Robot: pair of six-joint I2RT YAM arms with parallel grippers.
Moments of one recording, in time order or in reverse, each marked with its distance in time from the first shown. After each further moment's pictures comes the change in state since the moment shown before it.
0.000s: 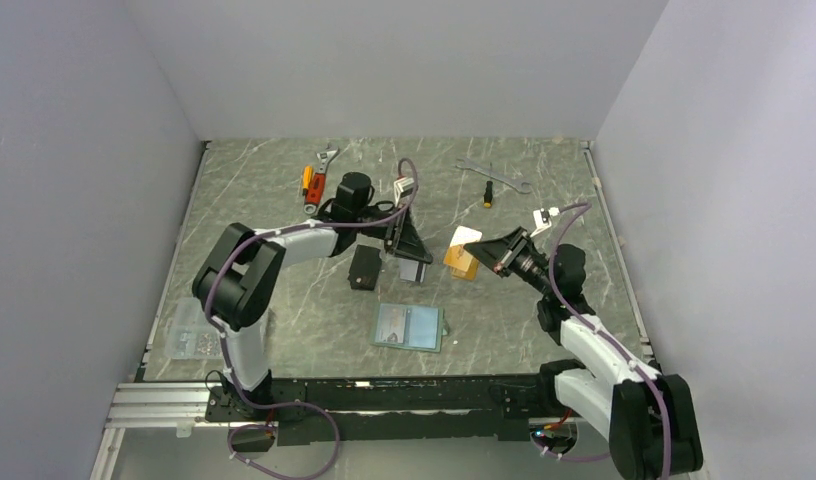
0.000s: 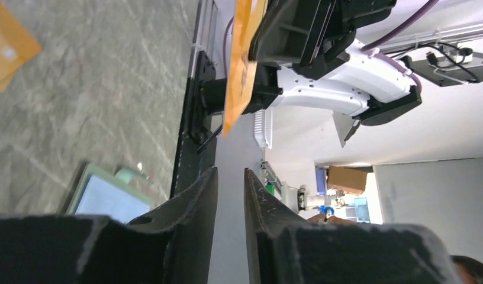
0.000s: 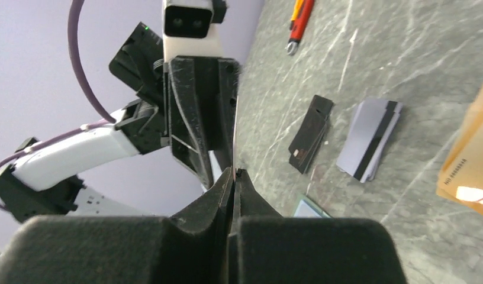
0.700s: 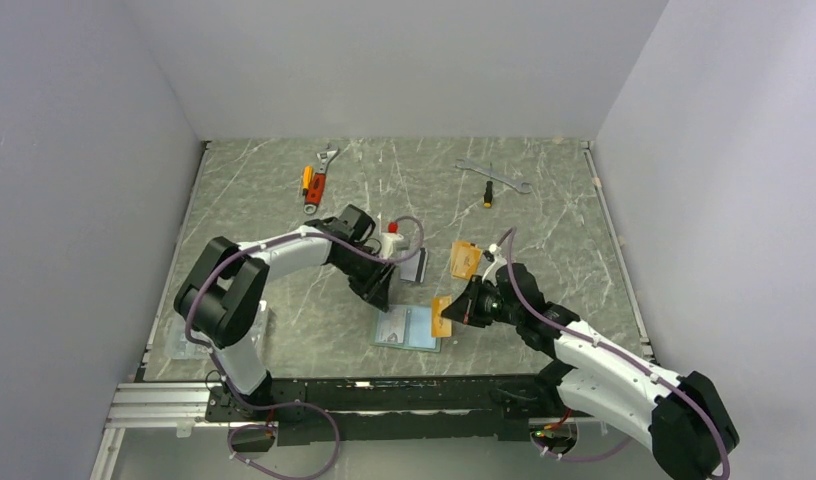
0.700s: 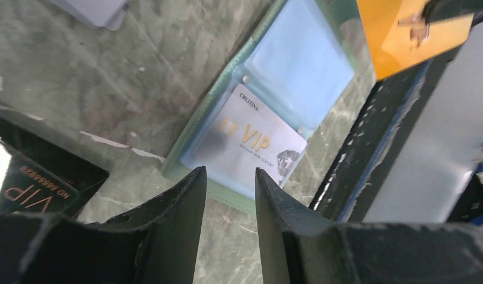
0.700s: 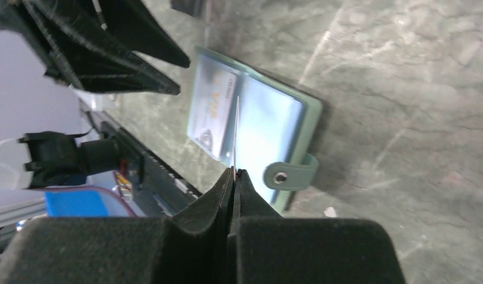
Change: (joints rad) left arm 0.006 -0.146 -0.062 -1.062 -0.523 1.113; right arm 0.444 -0.120 0.040 -0.725 0.342 -0.249
